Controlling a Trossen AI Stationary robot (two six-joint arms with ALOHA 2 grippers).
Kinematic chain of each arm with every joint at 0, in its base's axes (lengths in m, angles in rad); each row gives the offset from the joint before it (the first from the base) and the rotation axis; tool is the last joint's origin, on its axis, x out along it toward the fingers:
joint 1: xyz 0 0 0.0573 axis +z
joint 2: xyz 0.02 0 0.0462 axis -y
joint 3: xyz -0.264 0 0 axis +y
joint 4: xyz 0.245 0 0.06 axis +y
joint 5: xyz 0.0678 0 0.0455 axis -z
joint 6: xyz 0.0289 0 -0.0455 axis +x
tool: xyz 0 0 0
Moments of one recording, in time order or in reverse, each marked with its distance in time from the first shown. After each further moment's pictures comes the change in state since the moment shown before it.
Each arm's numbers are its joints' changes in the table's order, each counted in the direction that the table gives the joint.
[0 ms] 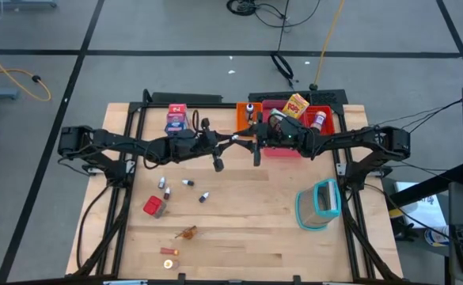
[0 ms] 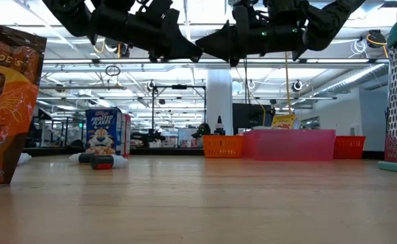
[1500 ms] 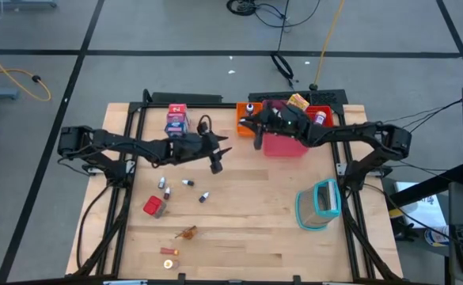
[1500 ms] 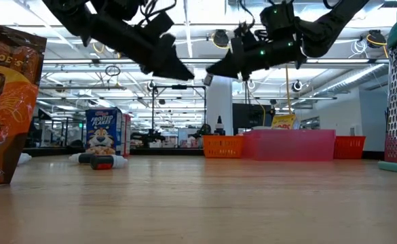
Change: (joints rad) left arm -0.013 0.002 -0.002 0.261 -0.088 -0.025; right arm -0.175 0.000 0.000 0.129 0.082 -0.034
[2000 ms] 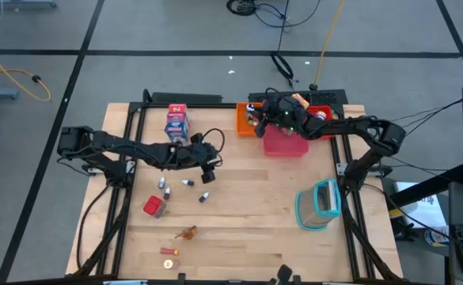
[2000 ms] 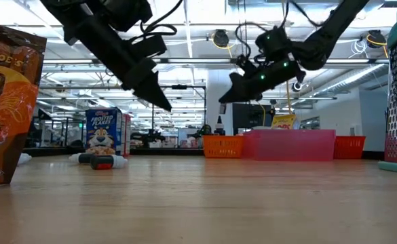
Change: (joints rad) left arm -0.062 0.000 0.001 0.337 -0.011 -0.121; right arm -0.142 -0.094 0.000 0.074 0.100 -0.010
